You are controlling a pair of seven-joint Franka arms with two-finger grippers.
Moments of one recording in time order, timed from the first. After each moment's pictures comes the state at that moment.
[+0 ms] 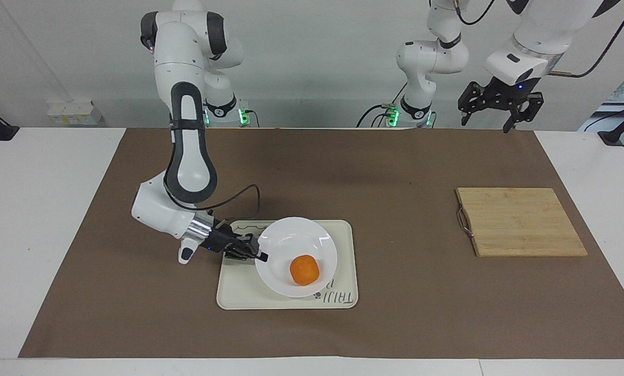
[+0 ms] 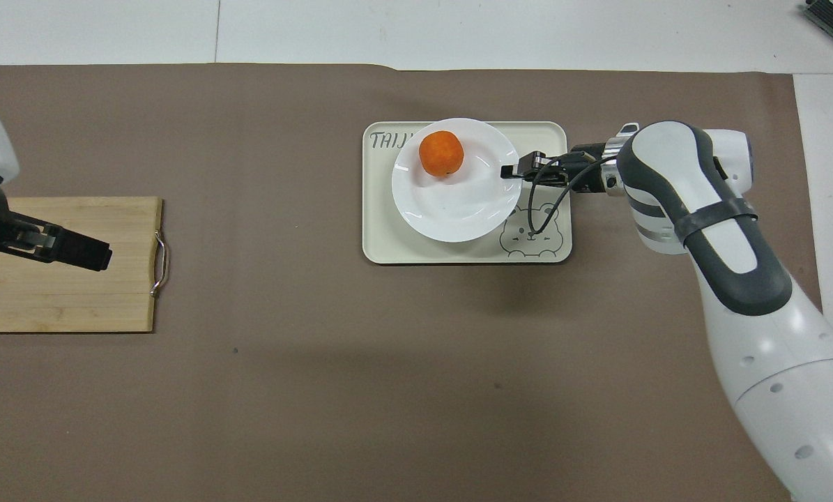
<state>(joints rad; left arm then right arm) -0.15 -0.02 -0.02 -1.49 -0.01 1.43 0.14 0.19 0.60 -0.11 -1.62 1.18 2.14 -0.52</state>
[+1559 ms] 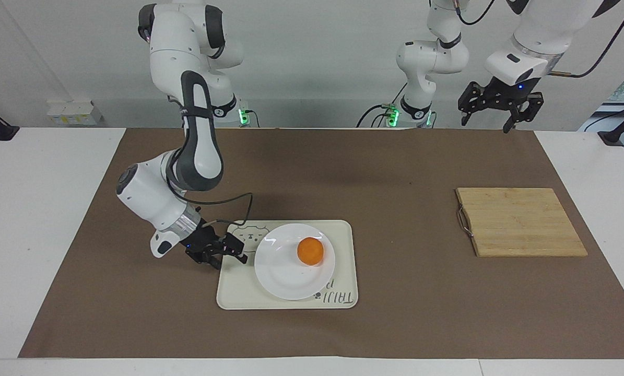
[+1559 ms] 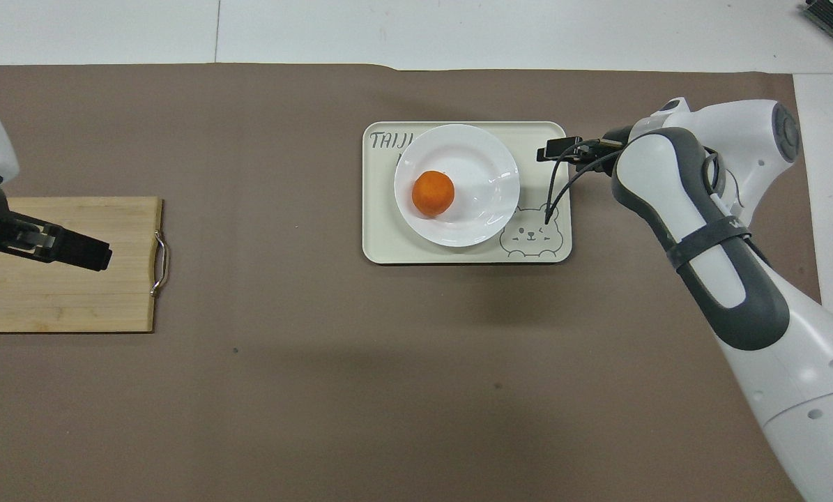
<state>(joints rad) -0.15 -0.02 -0.02 -1.49 0.00 1.43 0.14 0.19 0.51 -0.13 -1.62 0.64 2.28 -0.24</state>
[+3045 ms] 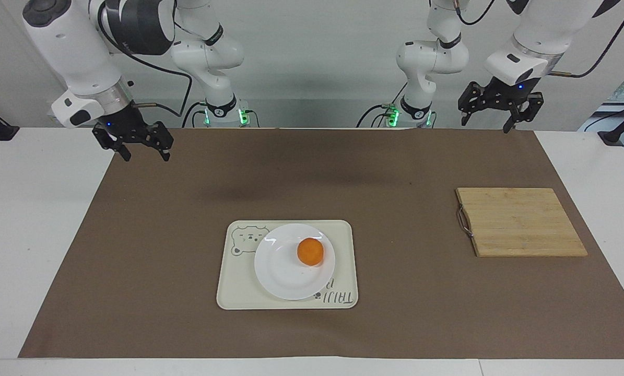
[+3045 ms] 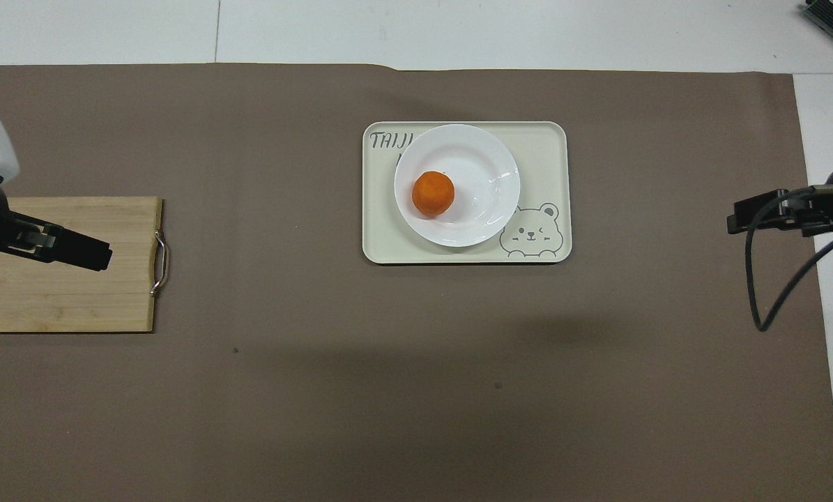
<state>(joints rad) -0.15 -0.02 -0.02 -1.49 0.00 1.43 0.14 0.12 0.01 -0.18 -1.61 0.04 1.60 0.01</state>
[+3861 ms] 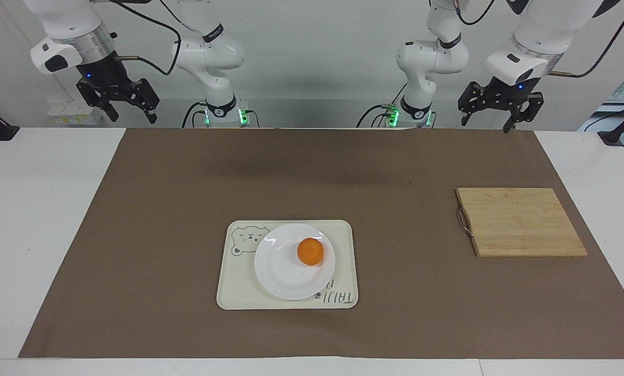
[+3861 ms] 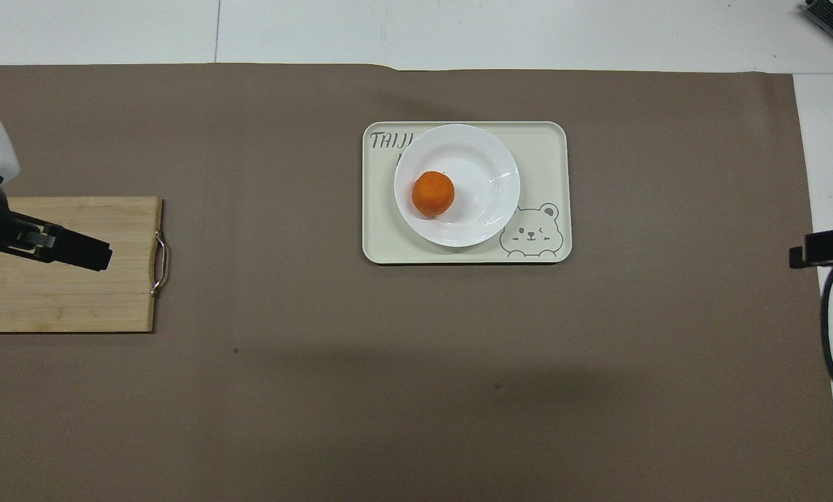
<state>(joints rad) -0.15 -0.02 -0.02 -1.49 0.00 1.43 0.14 0.02 -0.13 -0.11 -1.62 0.04 1.51 0.04</state>
